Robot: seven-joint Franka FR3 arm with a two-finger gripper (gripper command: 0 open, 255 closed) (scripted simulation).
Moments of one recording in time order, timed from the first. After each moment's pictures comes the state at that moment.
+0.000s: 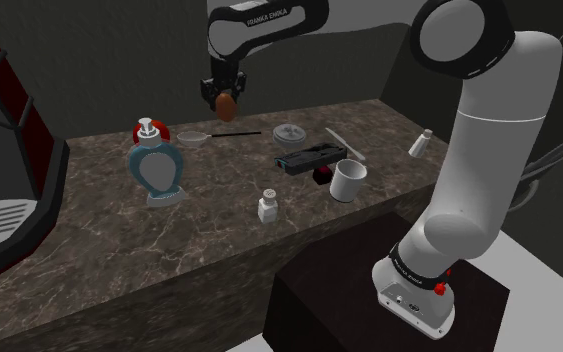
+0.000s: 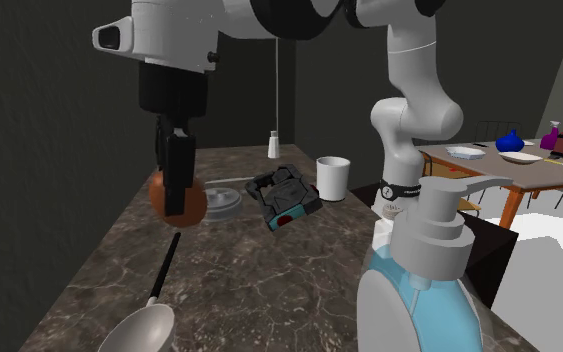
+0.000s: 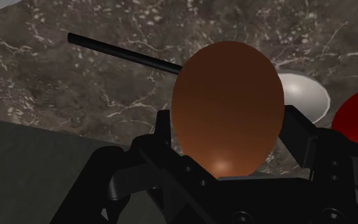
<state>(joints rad) 0.04 0.32 0.17 -1.66 -0.15 2.13 0.29</state>
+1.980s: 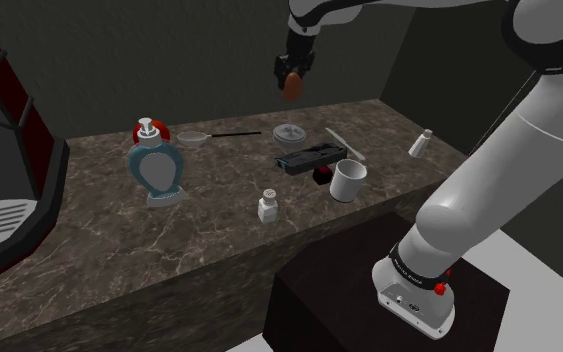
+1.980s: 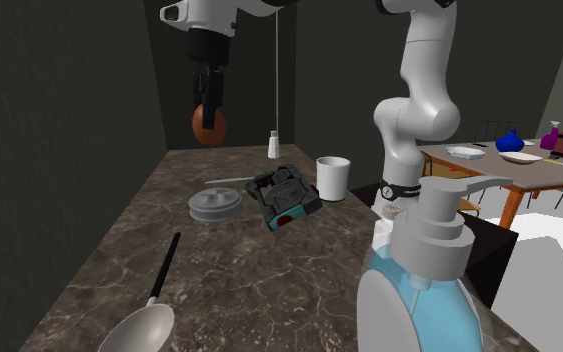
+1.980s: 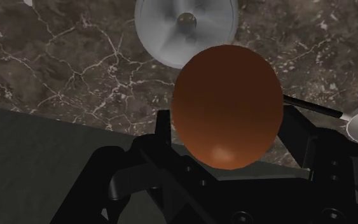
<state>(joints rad) -0.16 -0.06 0.04 -1.97 -0.02 2.09 -0.09</state>
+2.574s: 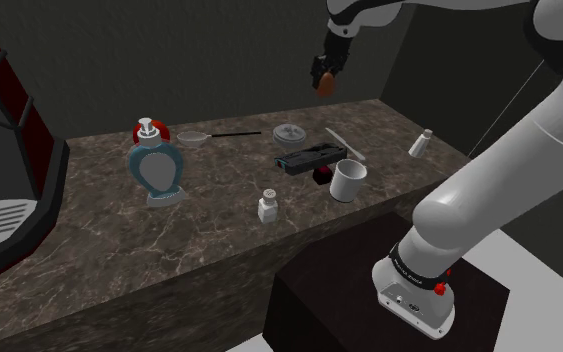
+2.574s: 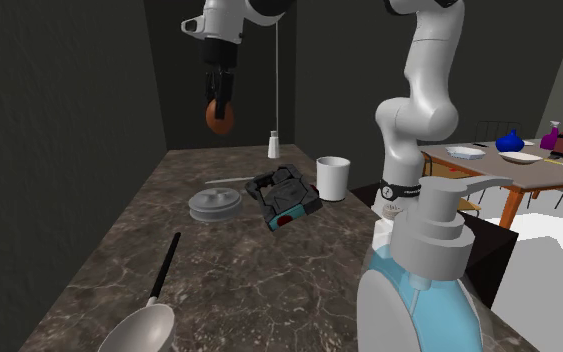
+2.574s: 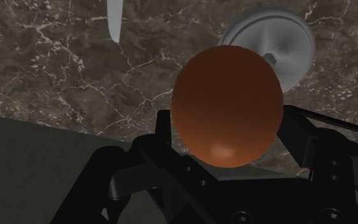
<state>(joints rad) -0.25 -0.15 -0.08 -2.07 0.01 2.09 -0.31</state>
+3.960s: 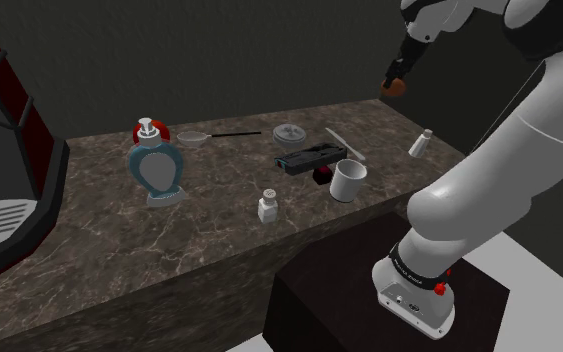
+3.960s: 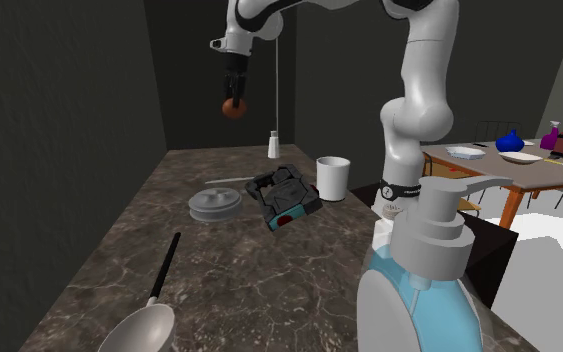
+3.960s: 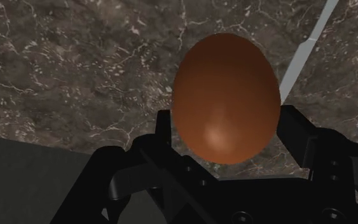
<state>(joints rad) -0.45 -0.06 -0.40 -1.96 0.09 2.04 -0.86</state>
